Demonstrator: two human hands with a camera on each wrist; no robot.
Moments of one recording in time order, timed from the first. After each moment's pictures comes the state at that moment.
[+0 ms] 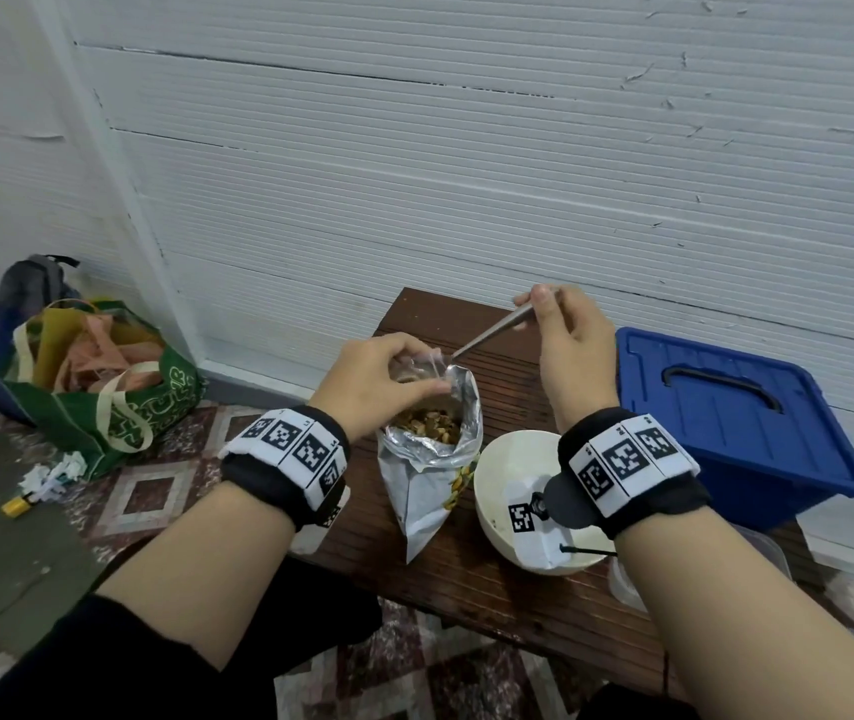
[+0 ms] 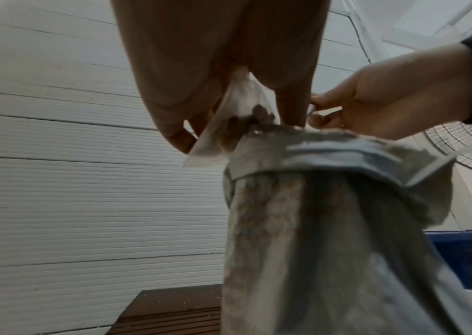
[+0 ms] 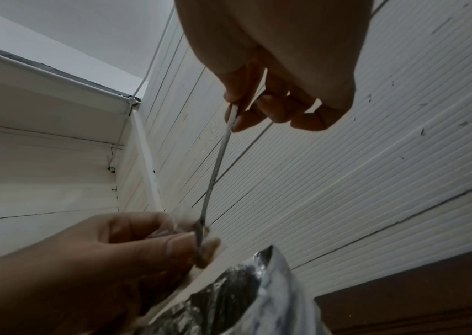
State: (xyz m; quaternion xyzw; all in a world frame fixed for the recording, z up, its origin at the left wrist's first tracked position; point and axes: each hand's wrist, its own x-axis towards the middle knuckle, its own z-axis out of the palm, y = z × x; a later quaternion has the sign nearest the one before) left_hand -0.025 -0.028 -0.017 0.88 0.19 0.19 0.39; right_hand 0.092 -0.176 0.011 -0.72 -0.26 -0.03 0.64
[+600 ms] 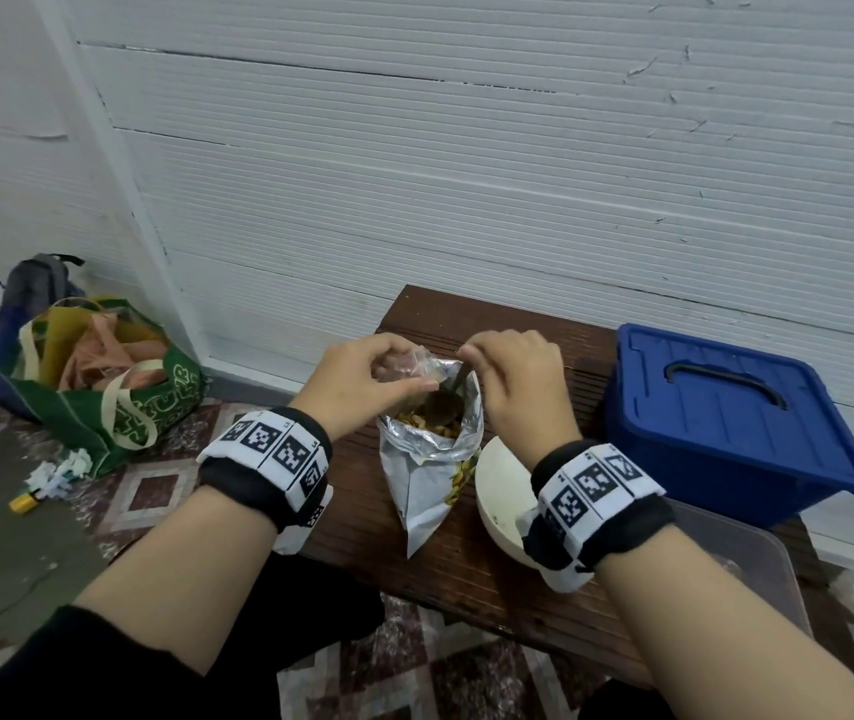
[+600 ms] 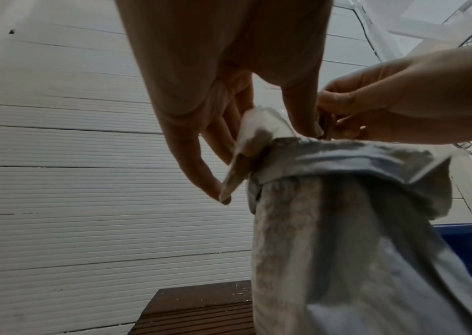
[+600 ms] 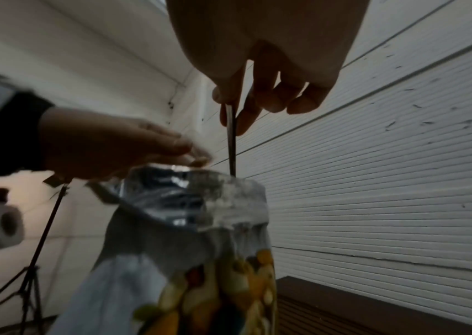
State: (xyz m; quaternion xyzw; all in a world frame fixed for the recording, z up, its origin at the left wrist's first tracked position) left_hand -0.035 -0.017 -0.023 0.86 0.19 0.19 0.43; right_hand 0.076 -0.172 -0.027 -0.79 -0.46 -0.16 0.35
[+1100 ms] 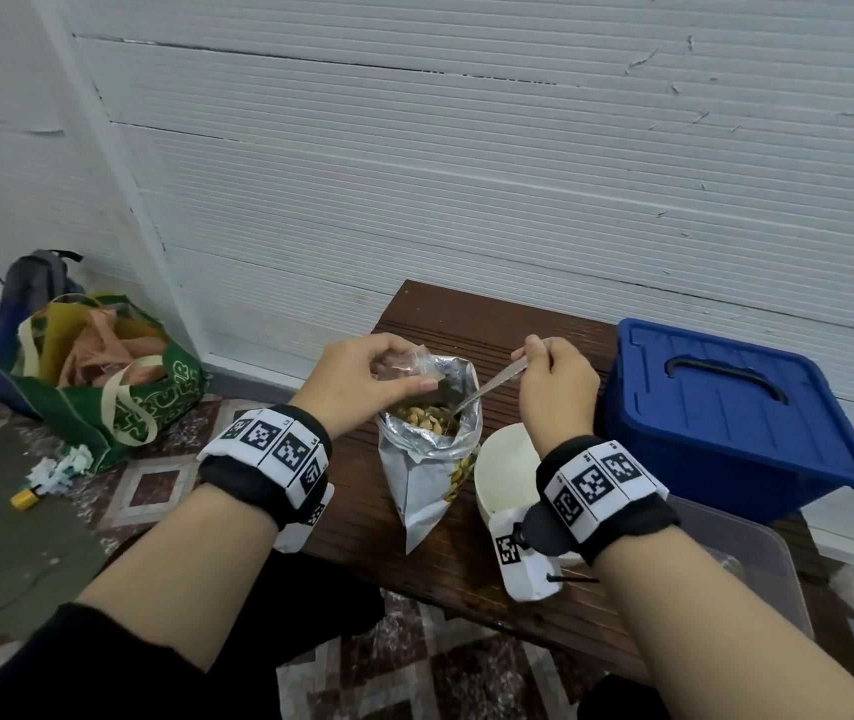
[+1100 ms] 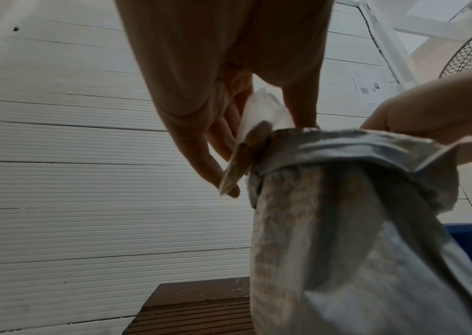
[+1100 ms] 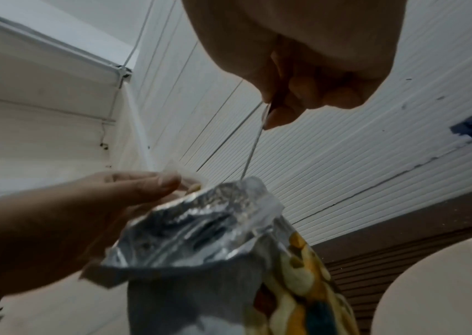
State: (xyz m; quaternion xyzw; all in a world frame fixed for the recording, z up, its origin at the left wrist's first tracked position) left_hand -0.032 -0.017 -0.028 0.86 0.20 0.19 0.43; right_hand 0.083 -0.178 -0.027 -0.83 -0.16 0.00 0.54
